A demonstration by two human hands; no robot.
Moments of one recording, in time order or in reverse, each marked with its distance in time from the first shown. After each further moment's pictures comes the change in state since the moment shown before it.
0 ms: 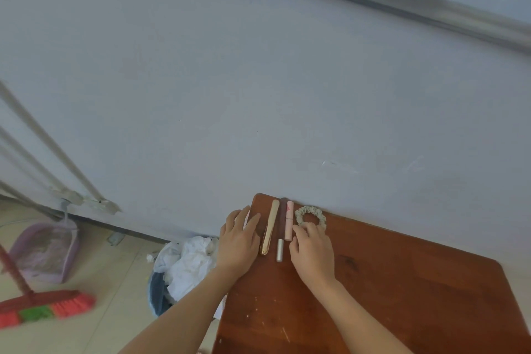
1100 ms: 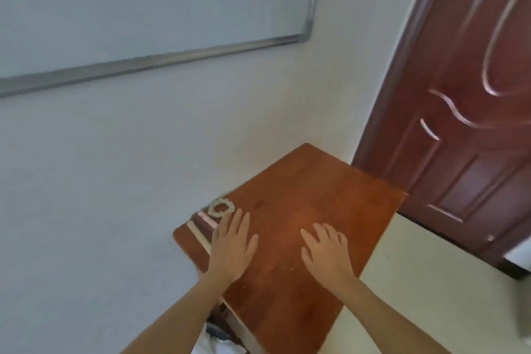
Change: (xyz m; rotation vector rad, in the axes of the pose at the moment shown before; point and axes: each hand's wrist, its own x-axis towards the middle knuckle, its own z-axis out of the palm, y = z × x) left_hand -0.027 0.053 -0.078 0.069 -0.374 0.900; right_hand -0.182 -0.085 -0.092 -0.405 0.153 0.862
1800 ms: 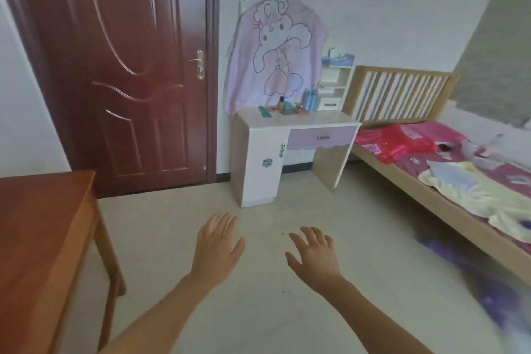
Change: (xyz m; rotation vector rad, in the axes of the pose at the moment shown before) left_hand -0.296 0.377 -0.008 -0.390 -0.093 1.136; right_hand -0.510 0.116 -0.245 -0.456 -0.105 1.002
